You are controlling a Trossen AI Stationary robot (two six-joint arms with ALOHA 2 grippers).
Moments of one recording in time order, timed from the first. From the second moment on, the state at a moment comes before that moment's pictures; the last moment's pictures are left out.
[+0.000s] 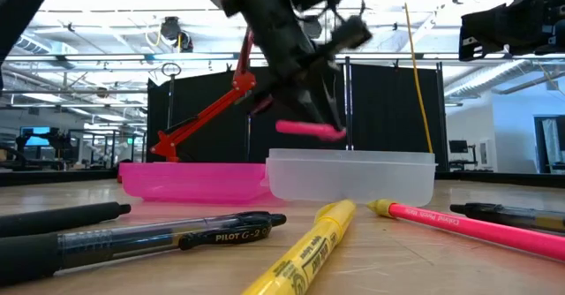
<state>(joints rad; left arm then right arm) -0.03 2.07 1.61 -0.58 0.08 -1.07 0.04 0.10 0.10 0.02 -0.15 -0.14</state>
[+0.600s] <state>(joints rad) 0.00 2.14 1.62 -0.58 0.04 -1.11 0.04 0.10 0.10 0.01 -0.15 -0.14</state>
